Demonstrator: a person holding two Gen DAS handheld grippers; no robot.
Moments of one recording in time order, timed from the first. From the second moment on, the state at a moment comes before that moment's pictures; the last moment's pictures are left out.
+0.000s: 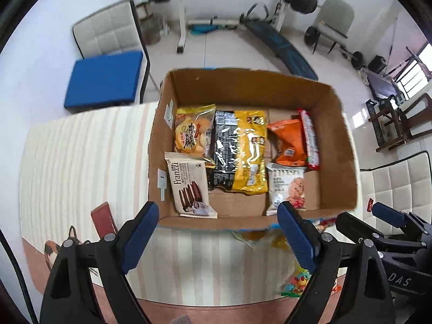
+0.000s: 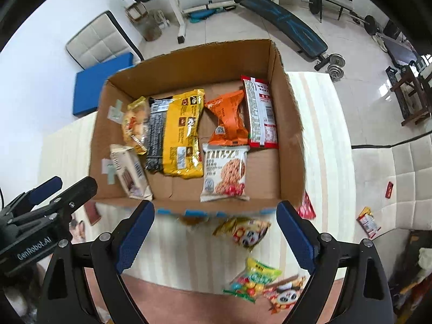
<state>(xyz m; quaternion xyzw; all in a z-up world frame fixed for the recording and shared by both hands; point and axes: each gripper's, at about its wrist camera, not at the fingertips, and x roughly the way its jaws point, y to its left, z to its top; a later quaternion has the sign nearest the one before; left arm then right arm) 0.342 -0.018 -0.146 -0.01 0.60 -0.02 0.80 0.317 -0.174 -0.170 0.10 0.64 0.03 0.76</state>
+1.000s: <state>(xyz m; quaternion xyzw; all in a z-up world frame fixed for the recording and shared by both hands) 0.199 -0.143 -0.292 0.13 0.69 -0.08 0.70 0.151 -0.269 -0.350 0.04 0.78 -0.02 0.63</state>
